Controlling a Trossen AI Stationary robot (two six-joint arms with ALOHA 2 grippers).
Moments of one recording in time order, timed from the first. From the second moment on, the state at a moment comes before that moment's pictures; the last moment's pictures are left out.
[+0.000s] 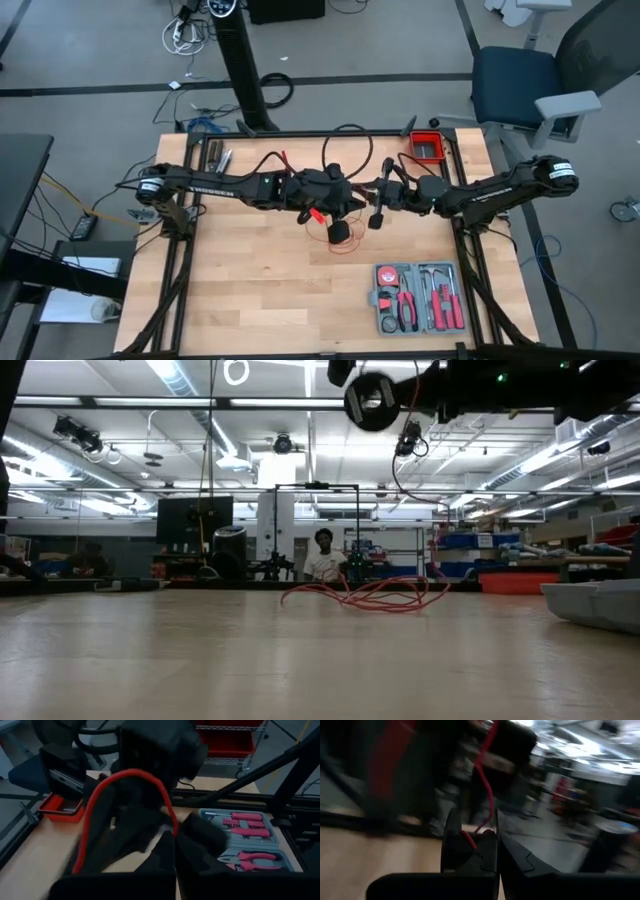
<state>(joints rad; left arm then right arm) -0.07 1.74 1.60 -0.23 -0.15 -0.08 0.05 1.19 0.49 0.84 0.29 -0.29</state>
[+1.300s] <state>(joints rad) -0.08 1.81 1.60 -0.28 -0.23 -0.19 0.03 1.11 0.49 0.72 0.28 -0.18</state>
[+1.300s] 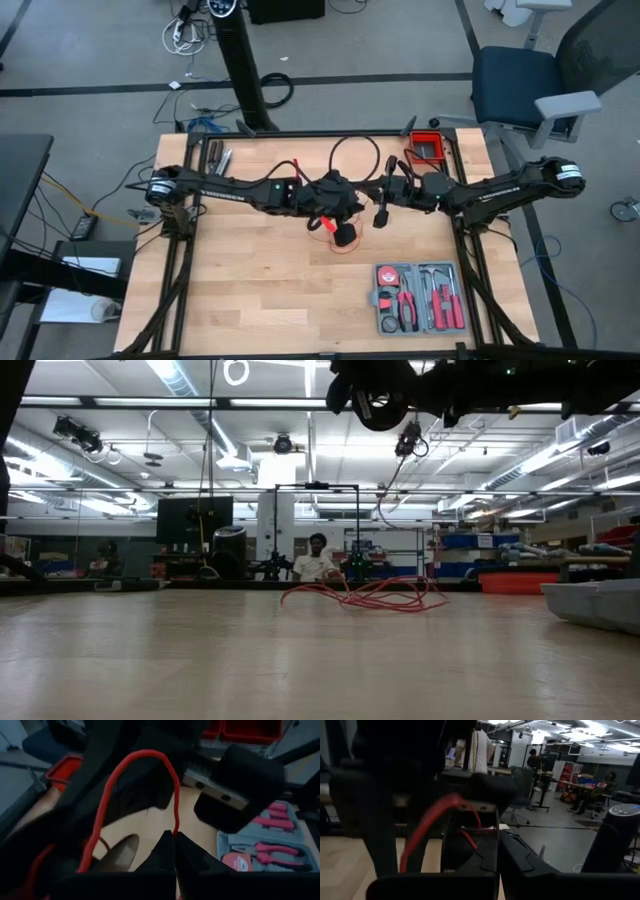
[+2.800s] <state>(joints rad) -0.09 1.83 1.60 -0.04 -0.26 -0.35 0.06 1.12 0.49 0.66 0.27 -0.11</state>
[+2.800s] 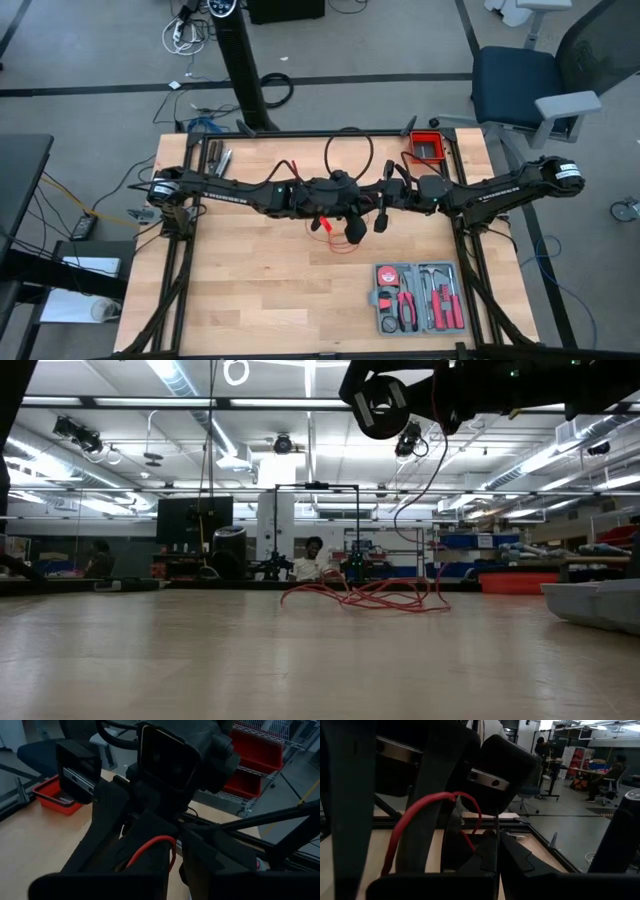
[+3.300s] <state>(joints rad) -0.09 1.83 1.60 -0.06 -0.26 -0.35 0.06 1.12 0.49 0.63 0.27 -0.12</state>
